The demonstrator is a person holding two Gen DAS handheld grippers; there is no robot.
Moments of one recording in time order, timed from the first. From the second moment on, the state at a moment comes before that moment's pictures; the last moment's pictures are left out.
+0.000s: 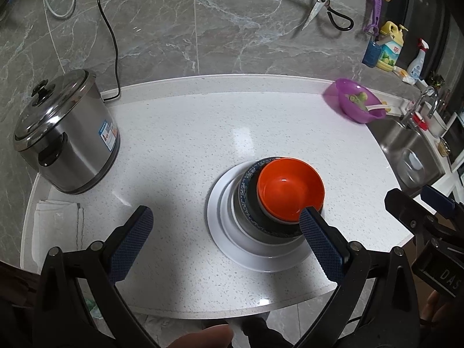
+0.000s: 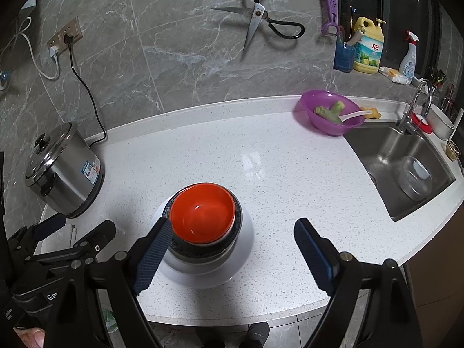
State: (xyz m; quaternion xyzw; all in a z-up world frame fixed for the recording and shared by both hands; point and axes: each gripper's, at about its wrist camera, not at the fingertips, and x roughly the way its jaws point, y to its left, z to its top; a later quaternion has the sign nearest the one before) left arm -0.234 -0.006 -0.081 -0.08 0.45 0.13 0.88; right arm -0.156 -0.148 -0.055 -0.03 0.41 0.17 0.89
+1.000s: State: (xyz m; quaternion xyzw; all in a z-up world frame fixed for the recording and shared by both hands) left arm -0.240 -0.016 -0.082 -0.08 0.44 0.13 0.88; right arm -0.154 -0.148 -0.059 -0.03 0.41 0.18 0.89
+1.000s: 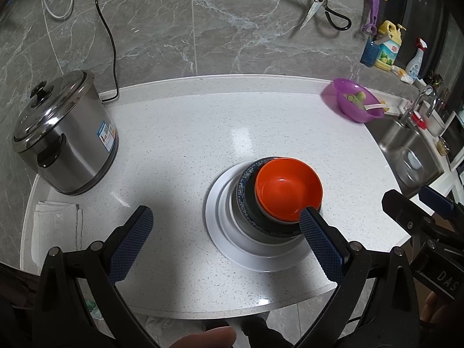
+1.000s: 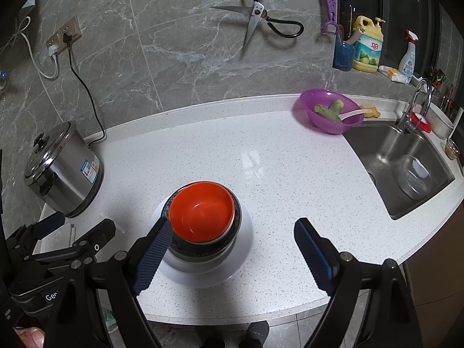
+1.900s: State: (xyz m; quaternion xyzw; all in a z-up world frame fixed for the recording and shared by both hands) left arm -0.239 -0.016 -0.079 -0.08 0.45 0.13 0.88; right arm -0.154 -0.149 -0.059 -0.03 0.41 0.18 0.89
